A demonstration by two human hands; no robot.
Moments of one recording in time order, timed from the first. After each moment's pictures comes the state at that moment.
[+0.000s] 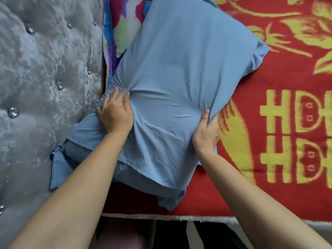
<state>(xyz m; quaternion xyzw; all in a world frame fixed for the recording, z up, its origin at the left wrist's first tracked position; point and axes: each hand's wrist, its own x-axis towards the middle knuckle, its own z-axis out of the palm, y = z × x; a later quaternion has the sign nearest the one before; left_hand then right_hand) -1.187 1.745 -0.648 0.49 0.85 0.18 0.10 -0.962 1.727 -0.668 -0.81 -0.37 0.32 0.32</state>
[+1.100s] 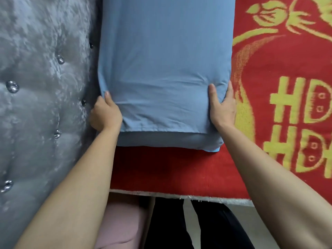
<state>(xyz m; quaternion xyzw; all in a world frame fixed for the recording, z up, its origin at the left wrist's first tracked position) -1.224 1.701 -0.669 0.26 0.95 0.10 0.11 -0.926 1.756 -0.688 -0.79 -0.44 0.38 0.19</state>
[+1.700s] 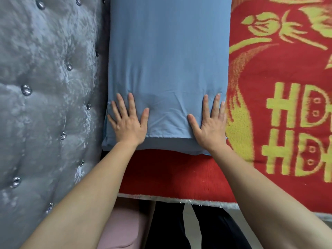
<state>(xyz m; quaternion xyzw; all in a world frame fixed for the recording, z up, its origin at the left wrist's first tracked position) -1.186 1.663 -0.702 0.51 0.84 0.01 0.15 -0.931 1.703 -0.700 -0.67 -0.71 0.19 0.02</state>
